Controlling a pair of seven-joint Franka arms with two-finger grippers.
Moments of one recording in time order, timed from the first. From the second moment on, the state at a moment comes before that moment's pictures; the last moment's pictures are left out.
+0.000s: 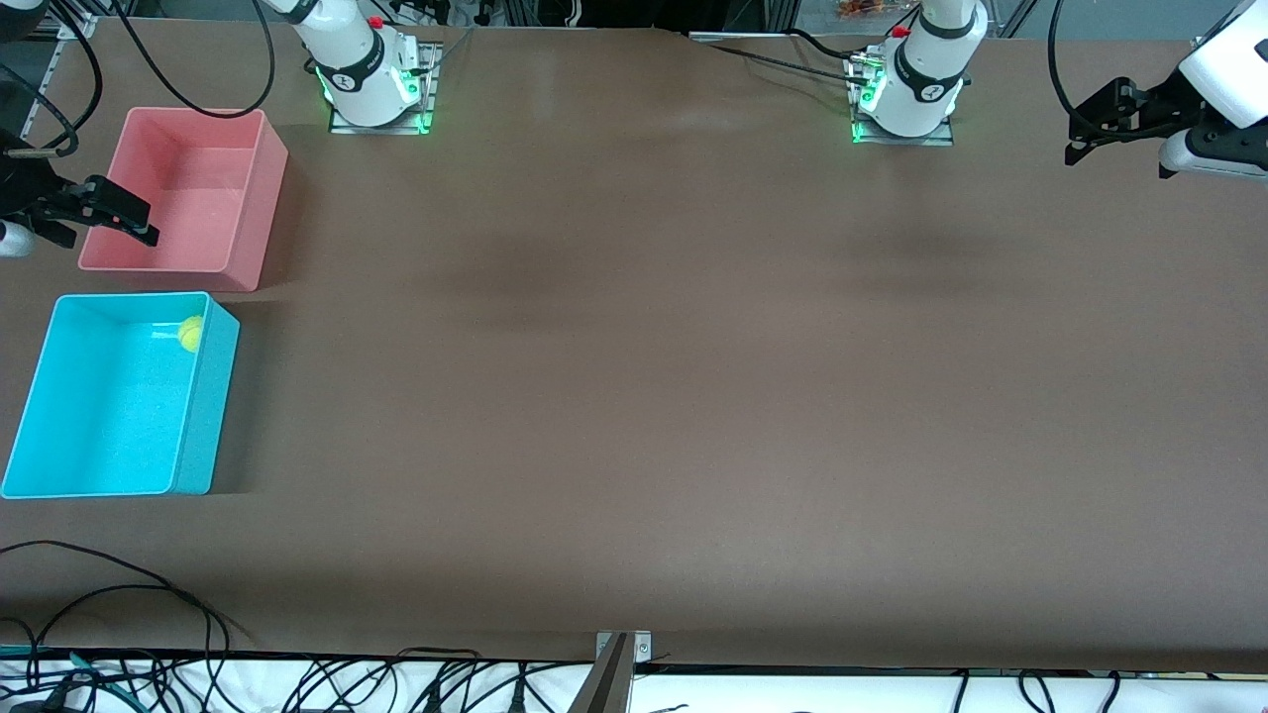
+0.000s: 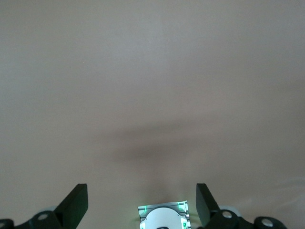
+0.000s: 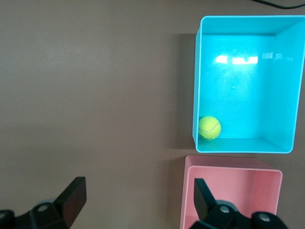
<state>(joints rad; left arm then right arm) 0.23 -0.10 -0.28 -1.56 -0.01 1.34 0.10 0.06 -0.07 -0.15 -1.77 0.00 1.70 -0.12</state>
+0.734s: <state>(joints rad) 0.22 -0.09 -0.28 -1.56 -0.01 1.34 0.10 0.07 -0.04 -0.15 -1.73 0.00 1.66 -0.12</state>
